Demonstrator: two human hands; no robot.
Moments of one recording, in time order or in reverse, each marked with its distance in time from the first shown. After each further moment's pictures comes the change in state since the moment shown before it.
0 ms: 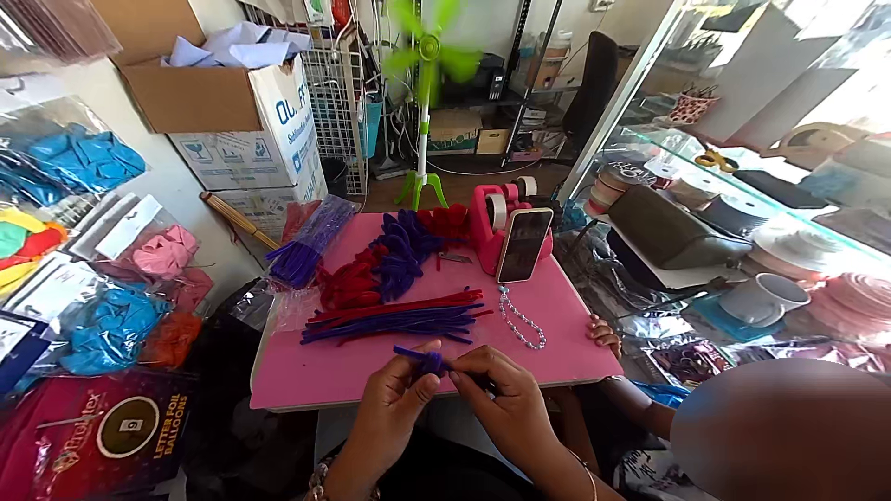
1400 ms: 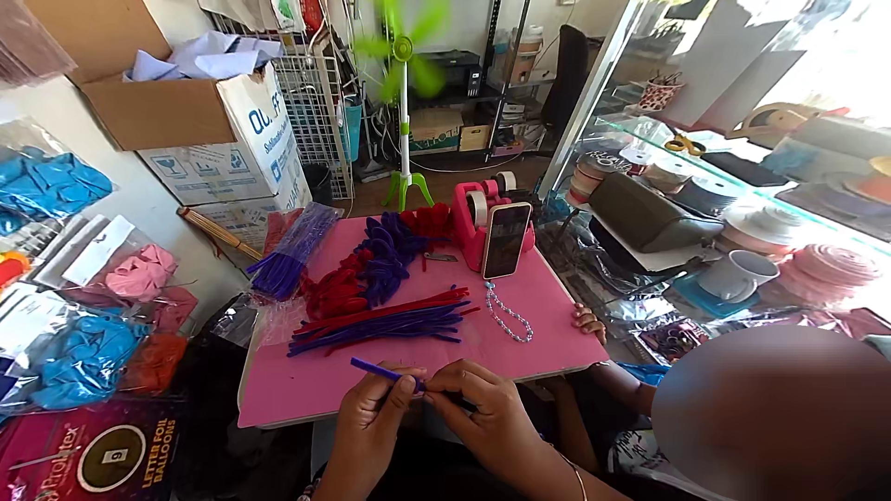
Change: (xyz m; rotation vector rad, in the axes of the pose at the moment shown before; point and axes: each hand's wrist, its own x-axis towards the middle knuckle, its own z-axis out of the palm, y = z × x) left_hand -0.005 0.003 -0.006 0.246 0.071 0.138; right_hand -0.004 -0.007 0.004 -0.111 -0.072 -0.119
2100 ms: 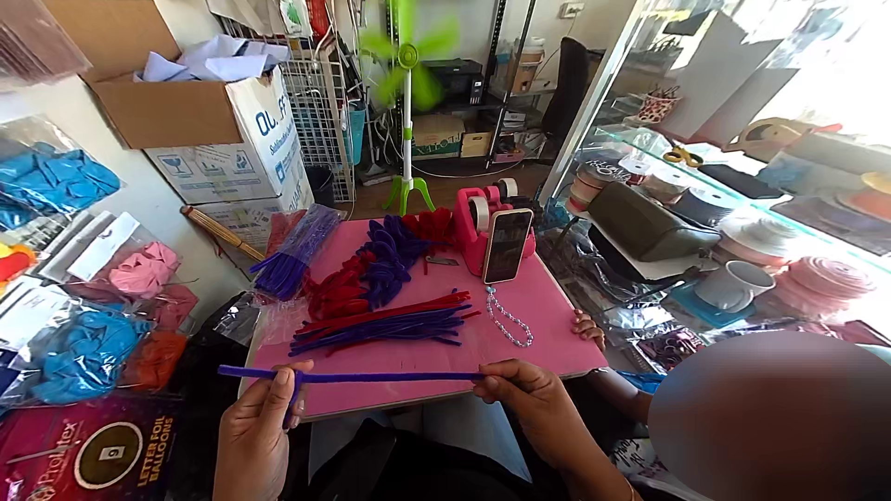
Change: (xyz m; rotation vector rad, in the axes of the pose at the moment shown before) left_hand -0.006 0.021 -0.077 -0.068 0.408 -0.084; right_hand -0.026 0.017 -0.048 0.538 0.123 0.503
